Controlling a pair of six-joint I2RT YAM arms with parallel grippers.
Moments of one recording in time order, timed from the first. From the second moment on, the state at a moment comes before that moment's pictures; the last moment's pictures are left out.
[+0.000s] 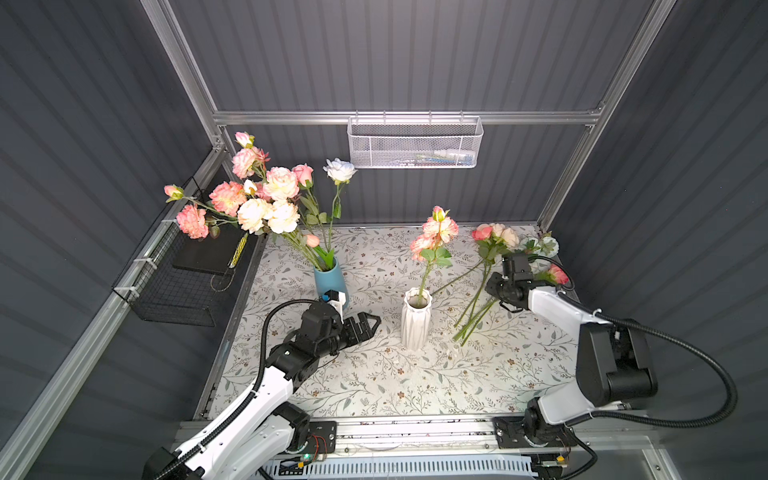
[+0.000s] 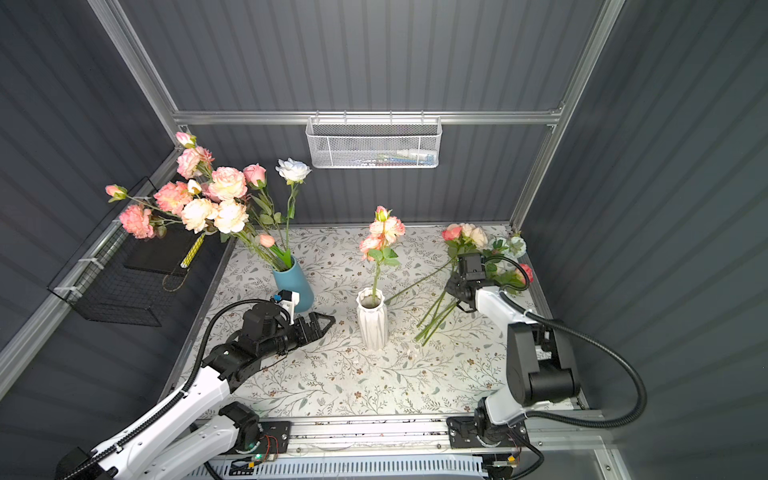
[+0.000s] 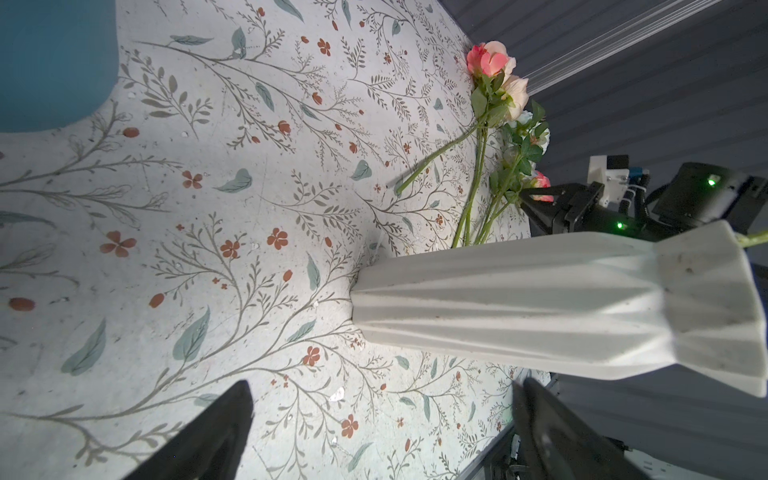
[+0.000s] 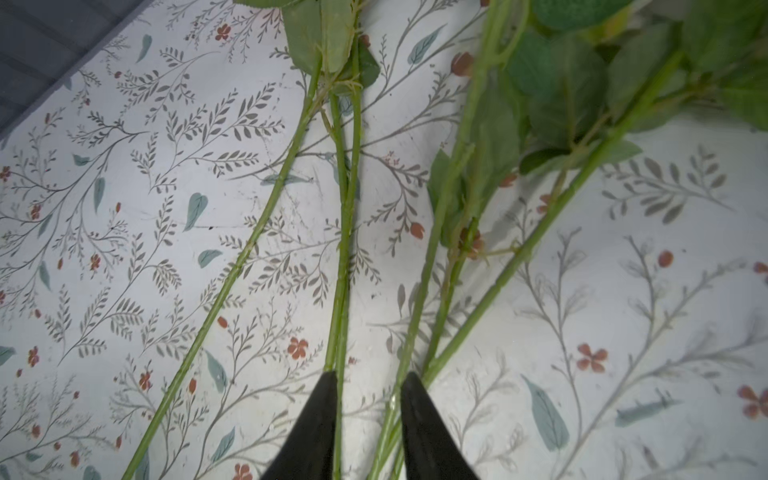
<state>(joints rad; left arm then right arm) -0.54 0.85 0.53 -0.27 0.27 -0.82 0.11 1.60 0.97 -0.30 0.10 0.58</state>
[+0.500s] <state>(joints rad) -0.54 0.84 0.53 -0.28 0.26 -0.80 0.09 1.84 1.16 -0.43 0.15 0.55</state>
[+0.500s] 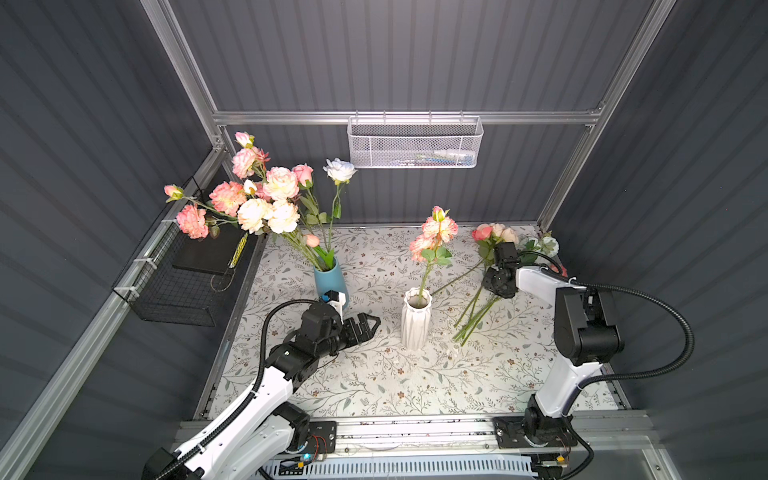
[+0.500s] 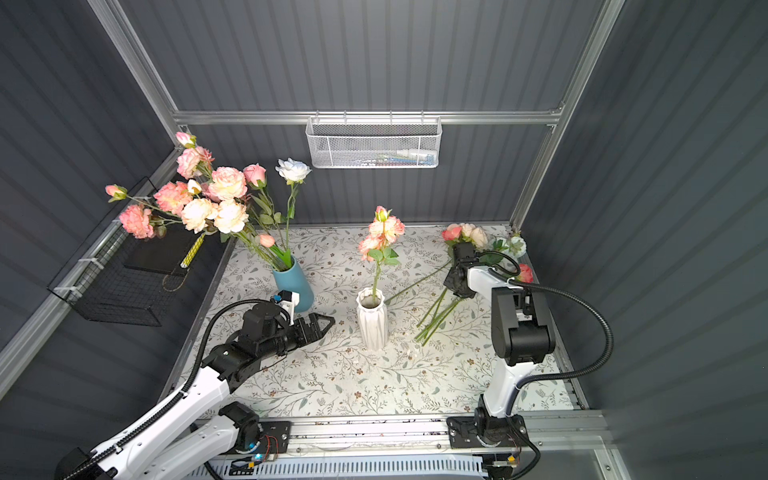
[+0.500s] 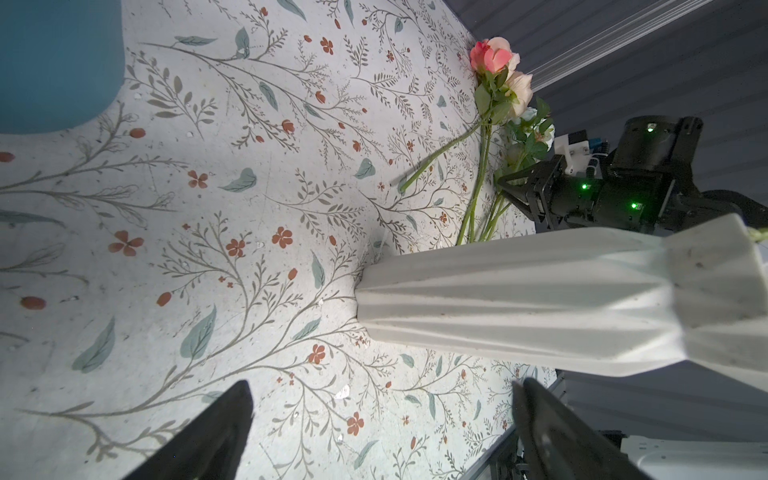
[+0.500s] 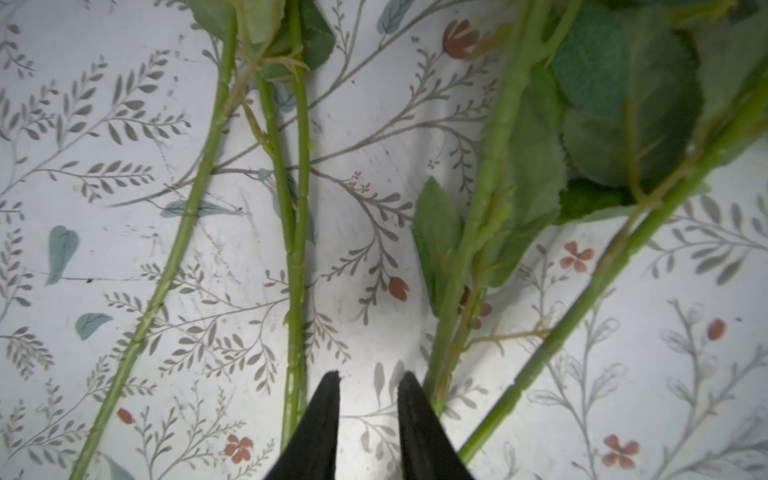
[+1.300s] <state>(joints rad) -0.54 0.86 0.51 -0.27 0.26 -0.80 0.06 1.78 1.13 -0.43 0.14 0.52</state>
